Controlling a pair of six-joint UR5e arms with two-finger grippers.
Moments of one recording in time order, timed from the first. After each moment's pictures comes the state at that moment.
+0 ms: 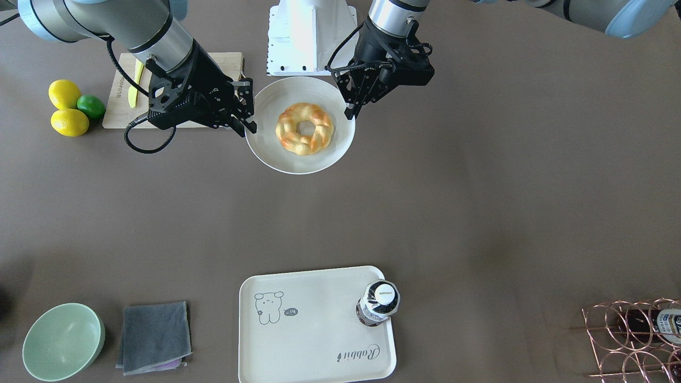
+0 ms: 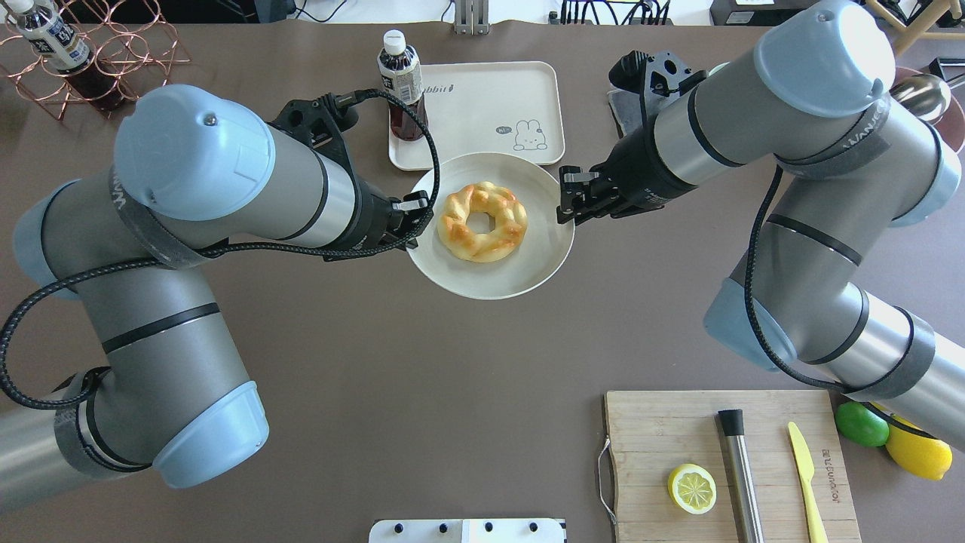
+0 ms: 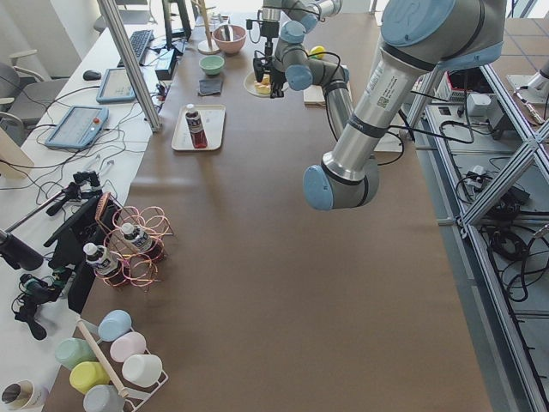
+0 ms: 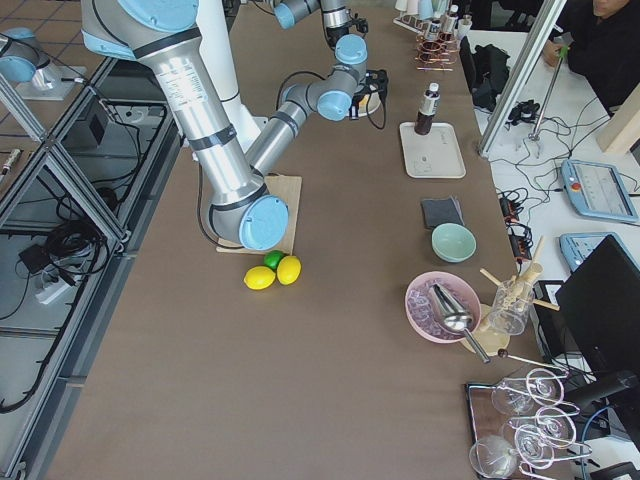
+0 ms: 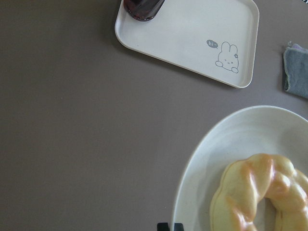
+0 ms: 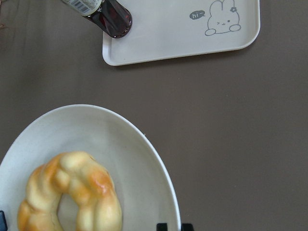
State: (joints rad) left arm -0.58 -2.21 -2.00 -1.60 -1.84 -1.56; right arm 0.77 -1.07 1.93 -1.32 2.18 1.19
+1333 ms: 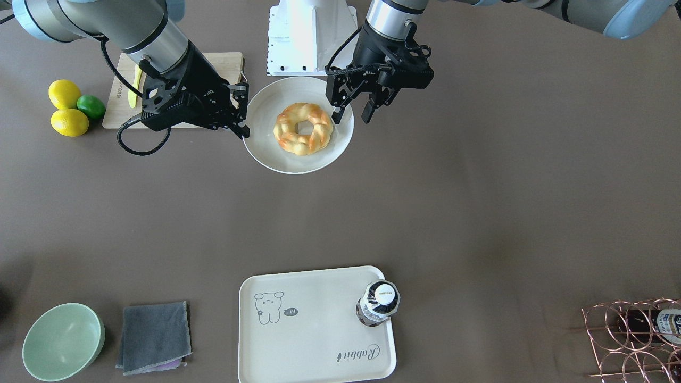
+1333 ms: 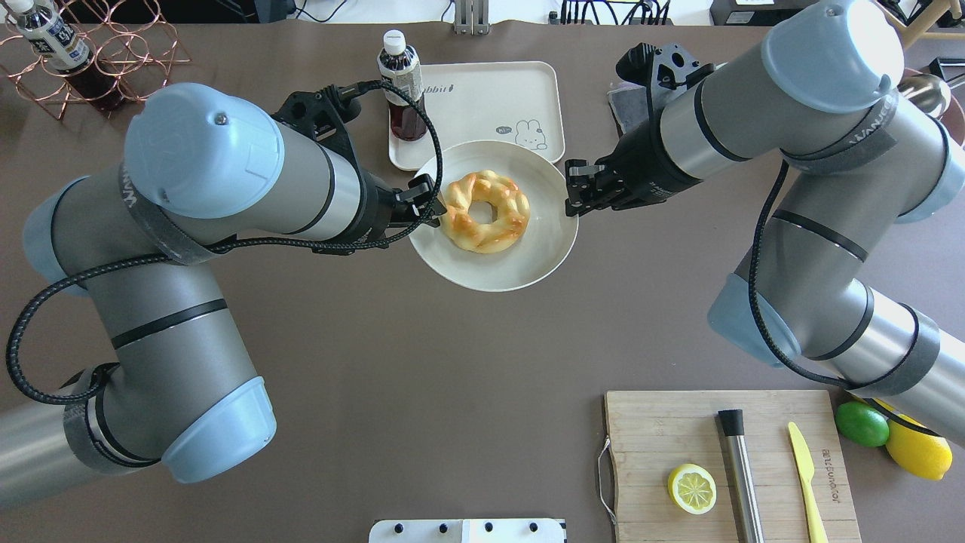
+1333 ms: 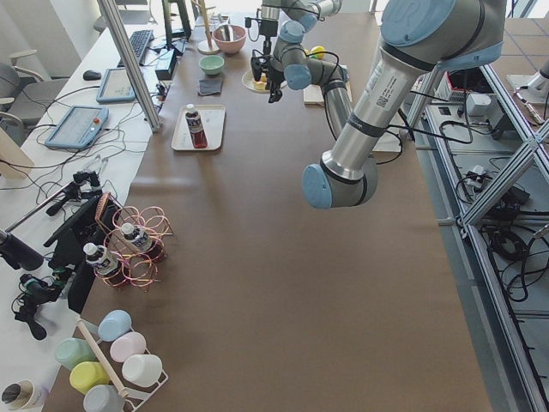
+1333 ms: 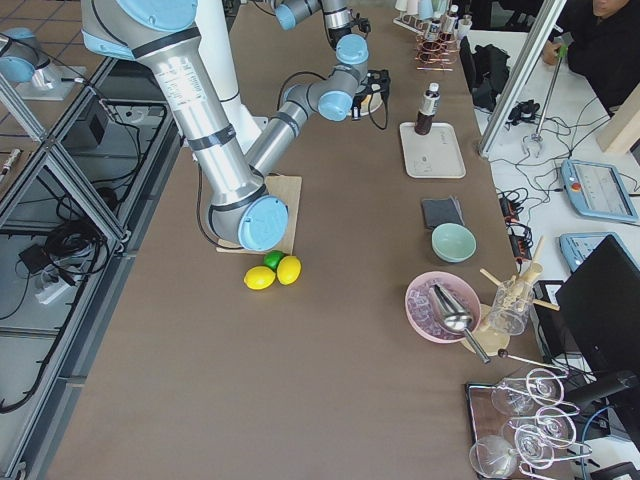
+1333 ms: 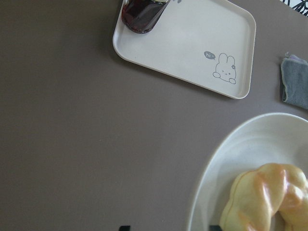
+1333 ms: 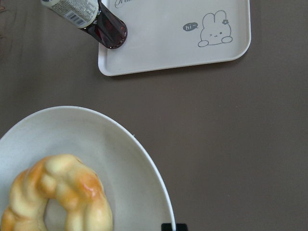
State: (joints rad) left arm -0.58 -2.22 -1.99 -1.61 -1.80 -1.56; right arm 0.78 -1.07 1.93 -1.31 2.17 1.19
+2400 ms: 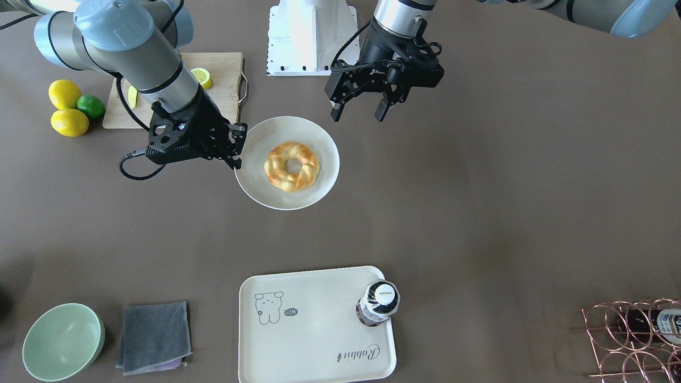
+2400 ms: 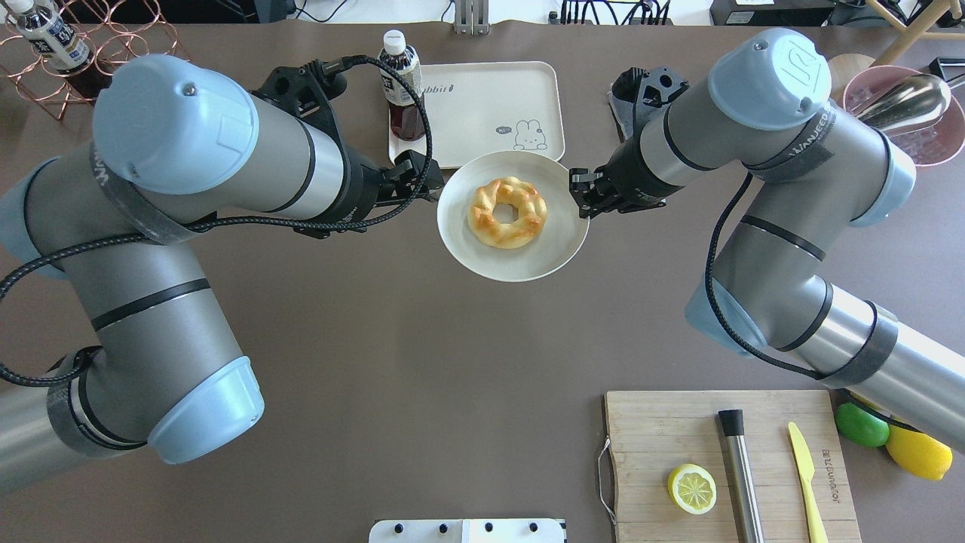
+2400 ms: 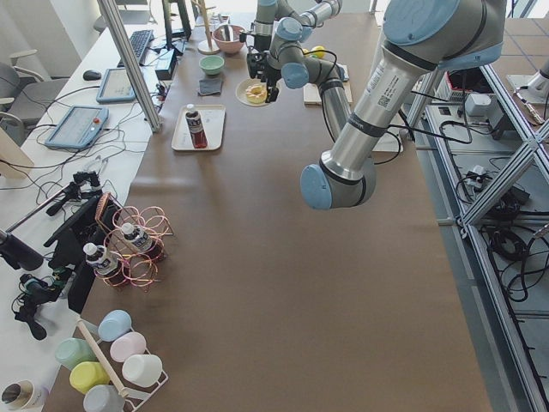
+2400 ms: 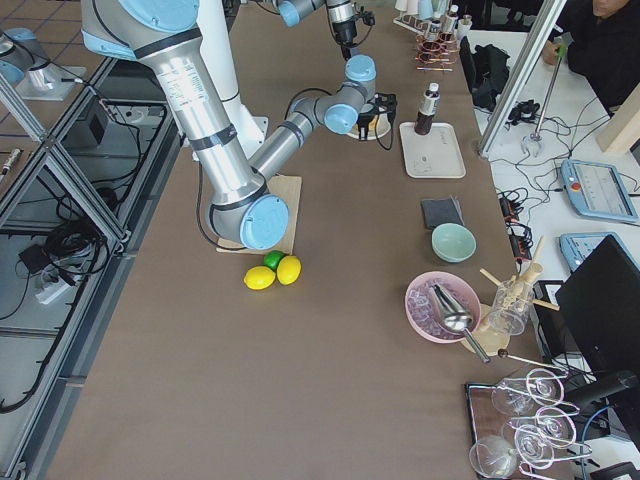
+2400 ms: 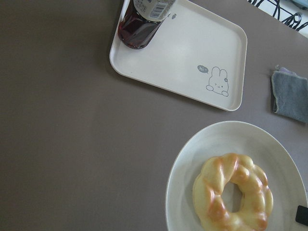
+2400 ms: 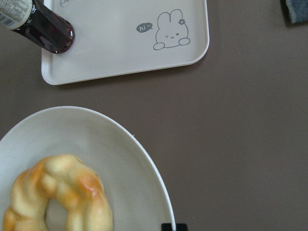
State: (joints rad) left arm -0.62 -2.22 -2.00 -1.61 -1.81 -1.53; right arm 0.76 -1.07 1.81 -1.34 2.08 1.19
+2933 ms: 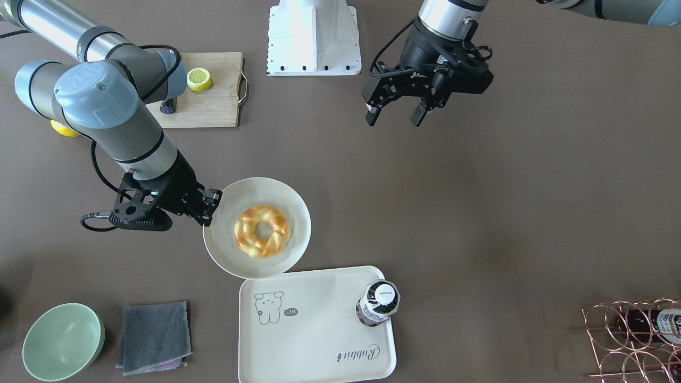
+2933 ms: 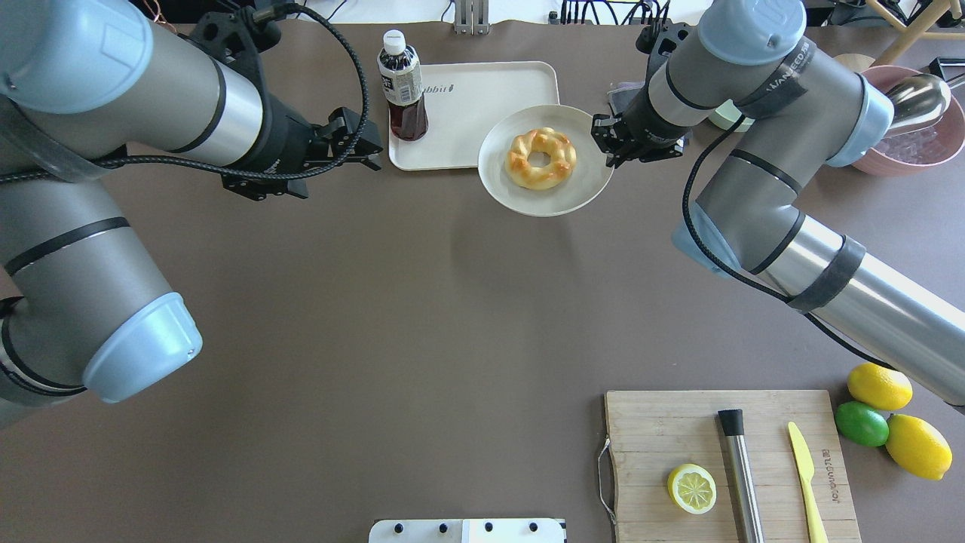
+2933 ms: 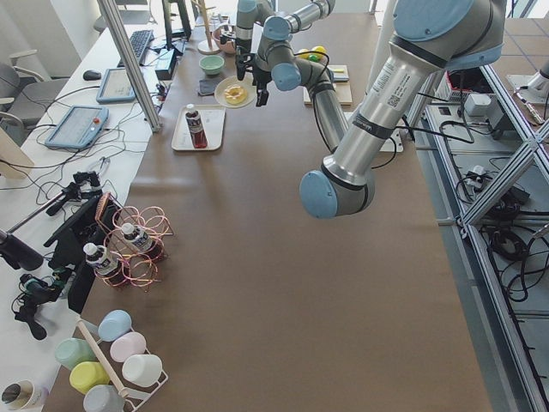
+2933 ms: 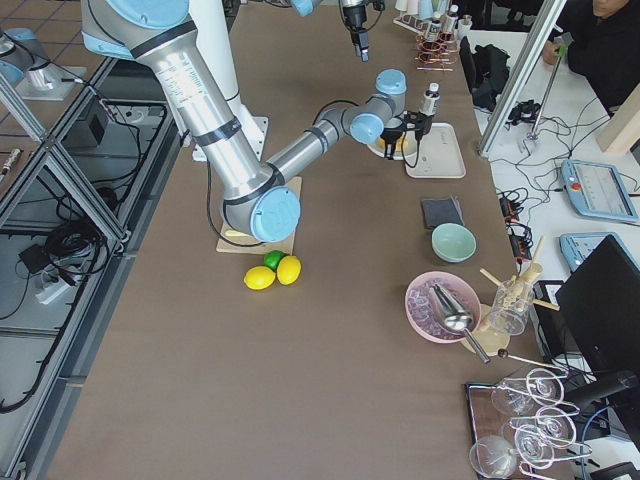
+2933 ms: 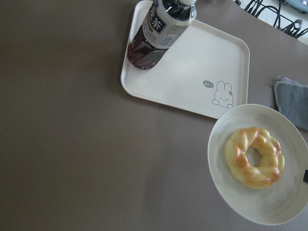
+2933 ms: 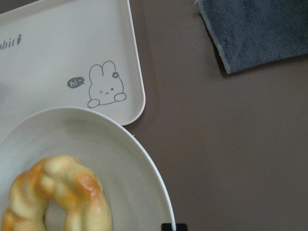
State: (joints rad) left arm -0.75 -2.16 -2.03 -1.60 -1.95 -1.42; right arm 0.85 -0.98 1.58 -1.34 2.07 1.19
